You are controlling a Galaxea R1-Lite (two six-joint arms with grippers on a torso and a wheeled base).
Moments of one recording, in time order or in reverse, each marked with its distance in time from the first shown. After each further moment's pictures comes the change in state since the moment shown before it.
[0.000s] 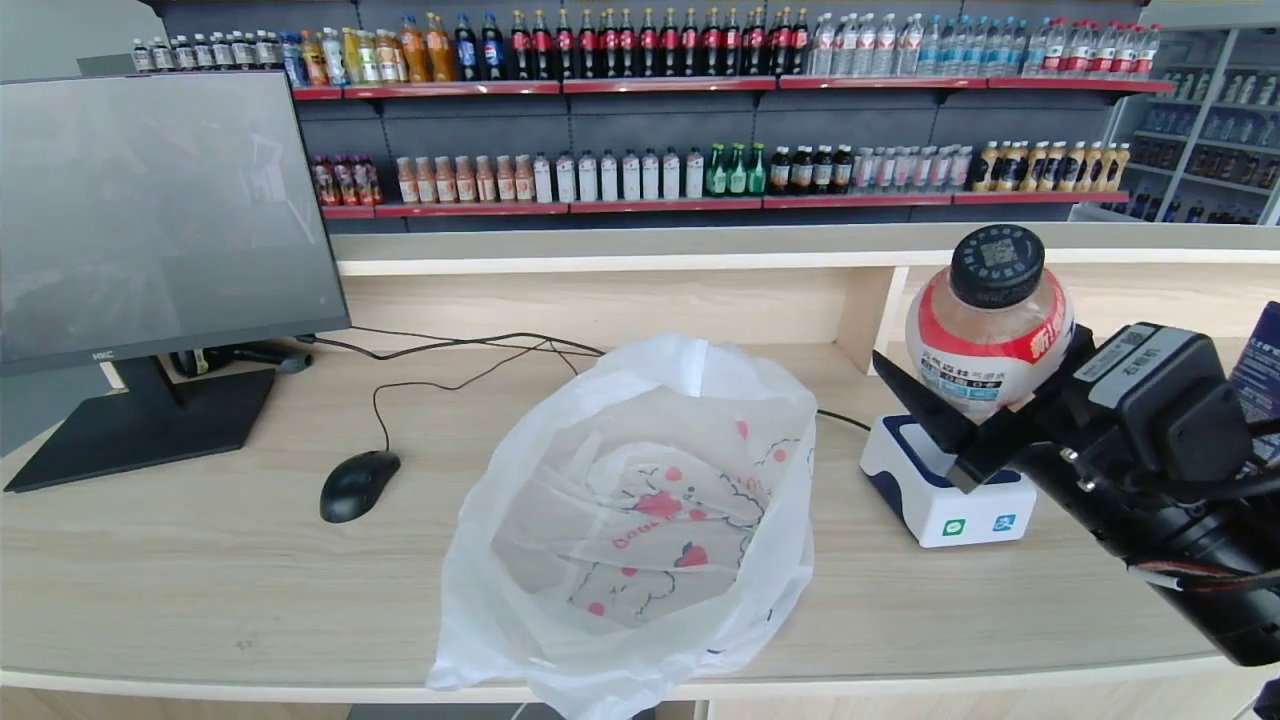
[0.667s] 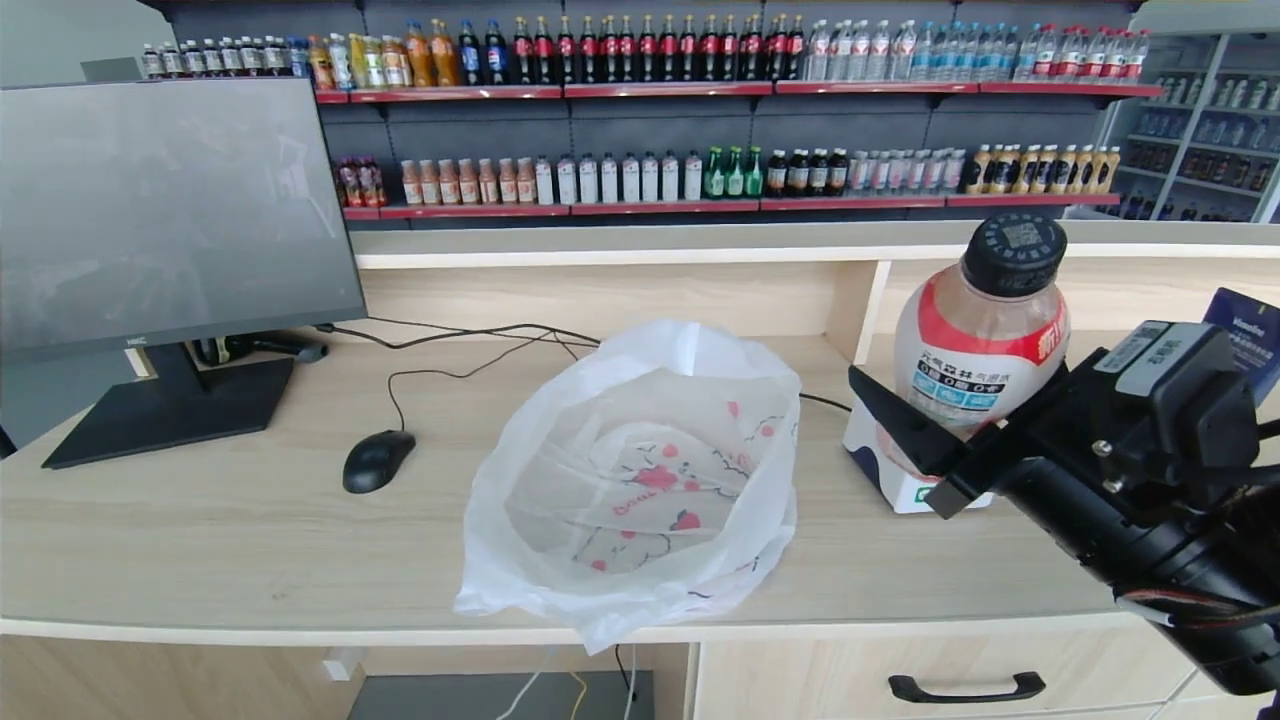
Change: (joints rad) left arm 0.000 0.000 0.000 0.000 0.000 0.000; right arm 0.060 0.010 0.017 -0.004 -0.041 0.215
